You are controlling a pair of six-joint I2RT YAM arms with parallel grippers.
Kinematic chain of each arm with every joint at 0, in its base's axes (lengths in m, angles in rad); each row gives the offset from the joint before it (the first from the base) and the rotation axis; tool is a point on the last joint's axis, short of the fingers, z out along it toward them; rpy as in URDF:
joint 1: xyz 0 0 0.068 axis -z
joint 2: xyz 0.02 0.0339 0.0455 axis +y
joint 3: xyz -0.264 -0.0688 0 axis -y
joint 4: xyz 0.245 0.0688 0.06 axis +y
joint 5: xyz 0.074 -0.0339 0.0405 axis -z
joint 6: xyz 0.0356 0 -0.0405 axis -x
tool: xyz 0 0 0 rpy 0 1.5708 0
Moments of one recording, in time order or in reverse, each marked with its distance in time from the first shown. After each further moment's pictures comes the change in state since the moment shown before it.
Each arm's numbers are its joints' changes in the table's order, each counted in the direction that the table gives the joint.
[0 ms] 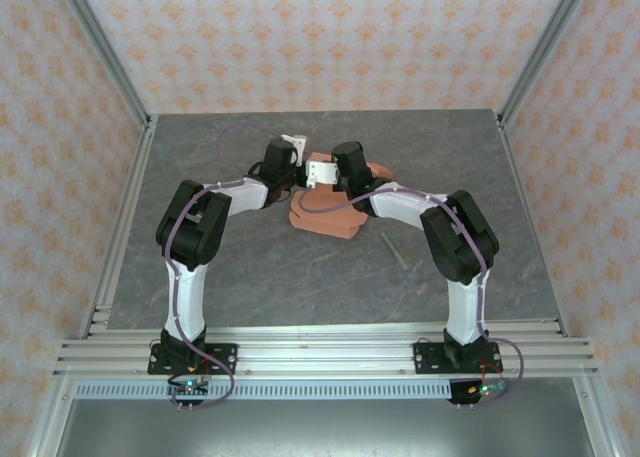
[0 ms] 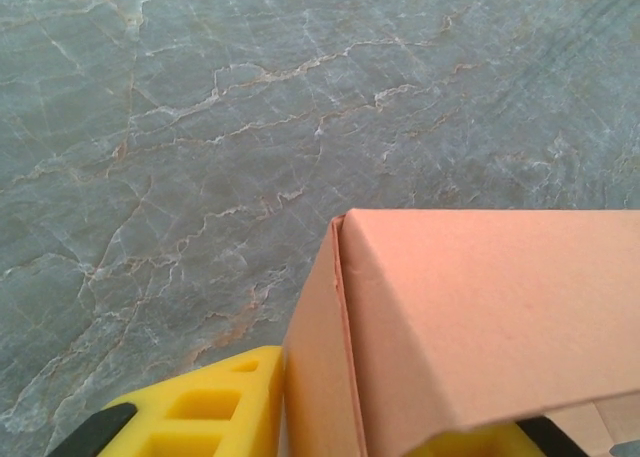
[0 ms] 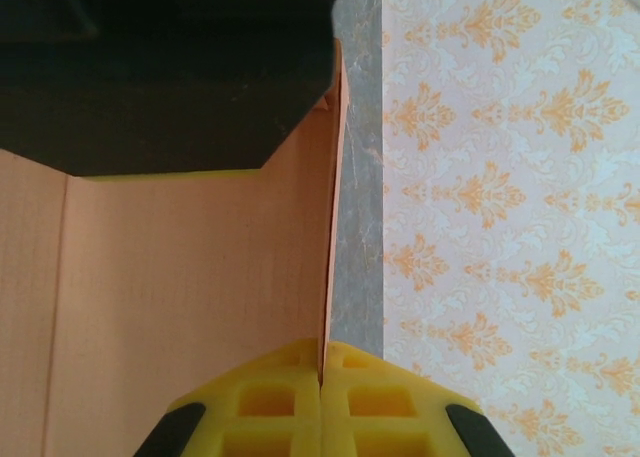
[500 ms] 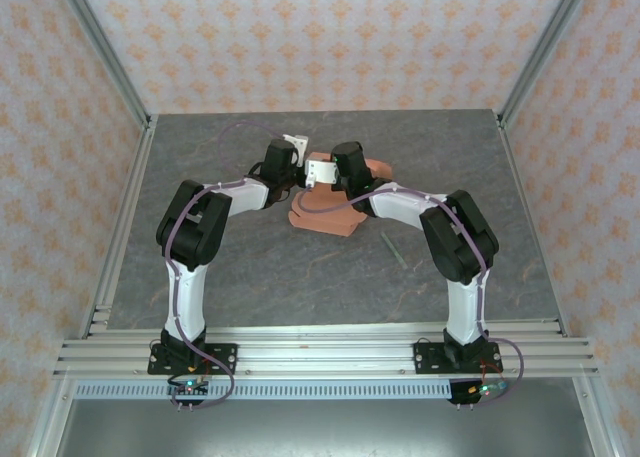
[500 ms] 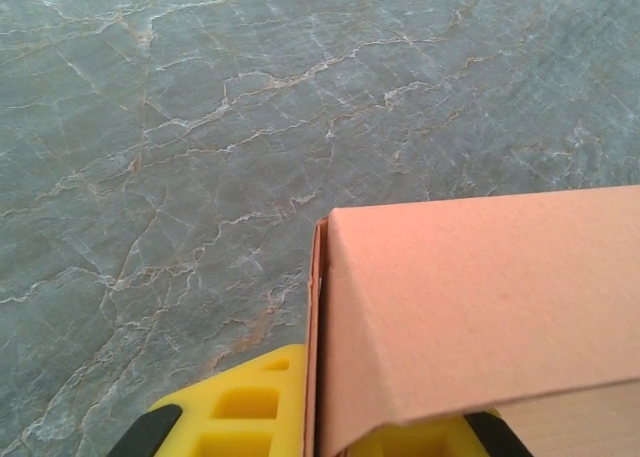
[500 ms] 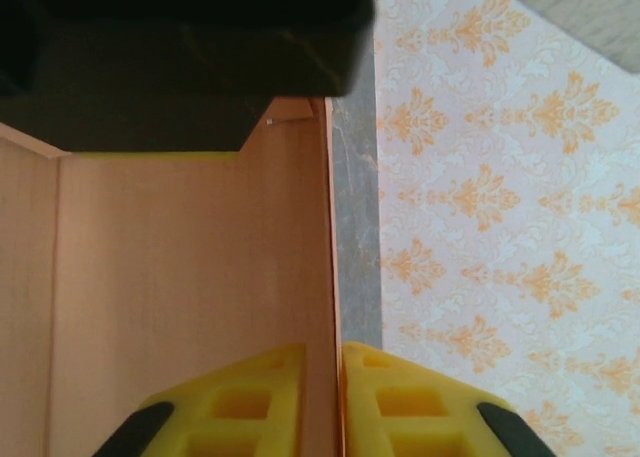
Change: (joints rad) left arm 0.003 0.000 -0.003 0.002 -0.035 -0.059; right arm -0.002 0.002 0.000 -0.010 -0.006 -0.034
